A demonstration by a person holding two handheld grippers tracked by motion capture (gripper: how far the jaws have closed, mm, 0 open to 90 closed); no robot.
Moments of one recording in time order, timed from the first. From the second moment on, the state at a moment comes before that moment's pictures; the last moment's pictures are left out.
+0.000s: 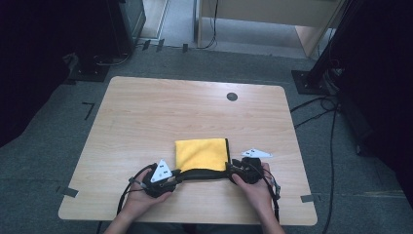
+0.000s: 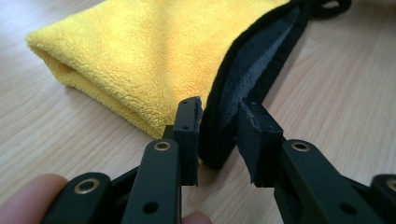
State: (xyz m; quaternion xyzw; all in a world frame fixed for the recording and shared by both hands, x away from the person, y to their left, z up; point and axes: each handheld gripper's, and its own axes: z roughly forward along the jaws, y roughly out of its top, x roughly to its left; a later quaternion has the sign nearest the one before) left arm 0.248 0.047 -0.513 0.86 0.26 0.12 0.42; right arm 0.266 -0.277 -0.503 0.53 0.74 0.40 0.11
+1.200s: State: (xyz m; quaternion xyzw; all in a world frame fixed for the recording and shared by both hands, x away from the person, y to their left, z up) left arm 0.250 0.056 -0.512 0.84 0.28 0.13 0.44; right arm 0.258 -0.273 -0.502 0.58 0.68 0.44 0.07
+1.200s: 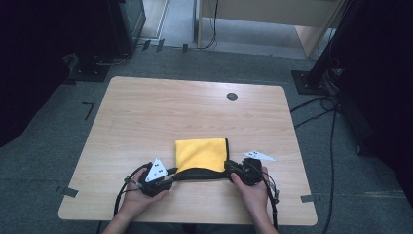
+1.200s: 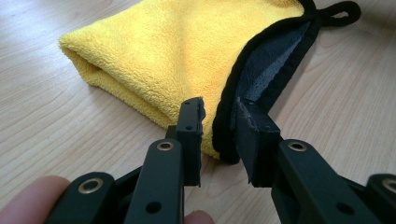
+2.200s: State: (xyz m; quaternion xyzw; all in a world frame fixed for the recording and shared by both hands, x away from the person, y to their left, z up) left arm 0.259 0.086 -0.496 0.79 0.30 0.08 0.53; right arm 0.256 -0.294 -0.493 0.57 0.70 0.41 0.12
